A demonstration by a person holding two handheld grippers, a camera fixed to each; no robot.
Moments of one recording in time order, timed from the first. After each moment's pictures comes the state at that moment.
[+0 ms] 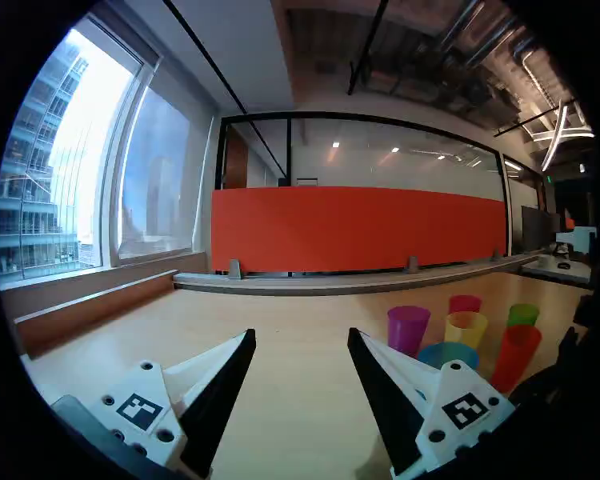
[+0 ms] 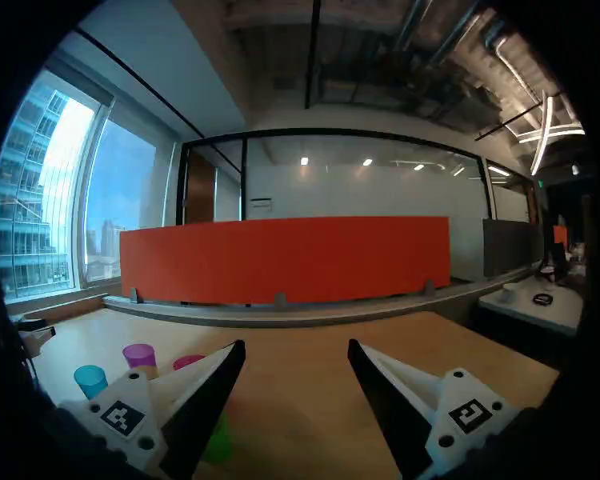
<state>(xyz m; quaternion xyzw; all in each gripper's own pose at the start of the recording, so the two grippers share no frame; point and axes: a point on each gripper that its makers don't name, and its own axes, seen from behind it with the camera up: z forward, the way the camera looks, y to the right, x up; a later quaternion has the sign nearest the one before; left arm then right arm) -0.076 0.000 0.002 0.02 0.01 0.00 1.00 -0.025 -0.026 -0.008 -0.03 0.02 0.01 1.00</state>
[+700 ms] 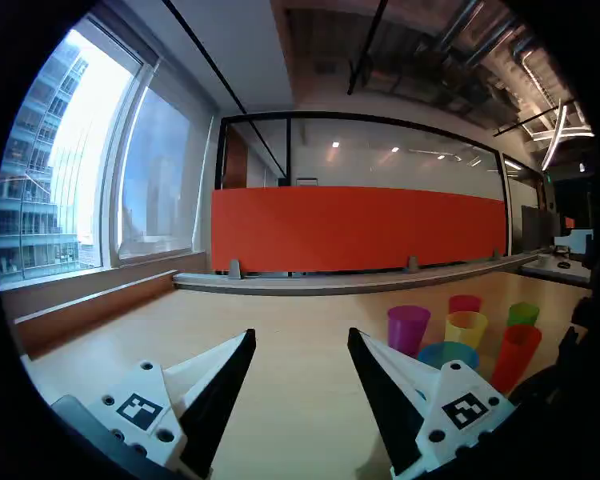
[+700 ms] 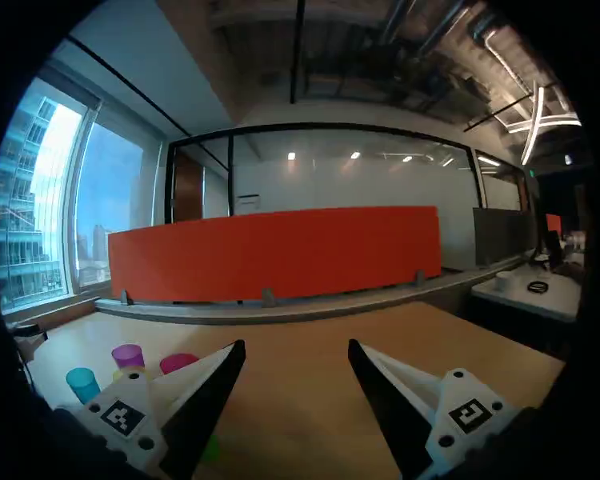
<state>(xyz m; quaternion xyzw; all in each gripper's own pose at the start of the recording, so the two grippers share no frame) -0.077 0.001 0.003 0.02 0.01 0.00 1.00 -0.036 -0.007 0.003 -0.05 0.01 0.04 1.00</state>
